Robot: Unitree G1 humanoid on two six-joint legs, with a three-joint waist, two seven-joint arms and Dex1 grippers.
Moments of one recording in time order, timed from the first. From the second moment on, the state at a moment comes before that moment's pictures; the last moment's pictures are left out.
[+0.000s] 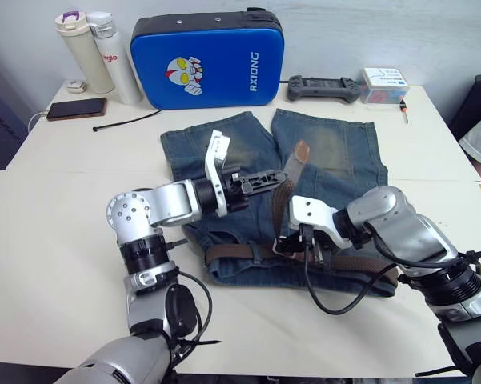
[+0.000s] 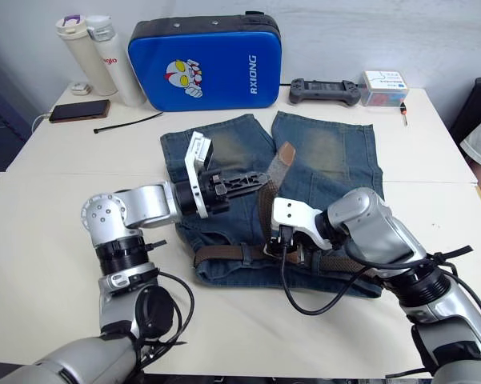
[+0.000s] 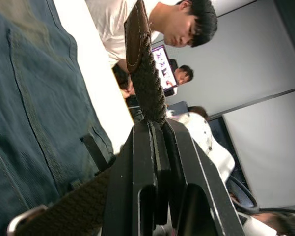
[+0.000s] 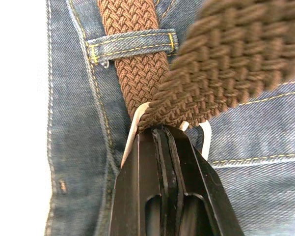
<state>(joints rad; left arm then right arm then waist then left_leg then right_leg) -0.83 -0.06 0.56 0.05 -1.32 1.63 0.19 -0.66 -0.77 0.39 -0.23 0.10 0.81 1.31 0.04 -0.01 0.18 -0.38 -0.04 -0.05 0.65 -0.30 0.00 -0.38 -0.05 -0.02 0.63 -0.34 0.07</state>
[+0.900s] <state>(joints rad) -0.65 0.20 0.20 0.03 -1.69 1.42 0.26 -0.52 -0.98 0.12 -0.35 0.43 1.07 1.22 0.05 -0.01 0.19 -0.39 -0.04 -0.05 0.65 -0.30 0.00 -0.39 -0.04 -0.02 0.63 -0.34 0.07</state>
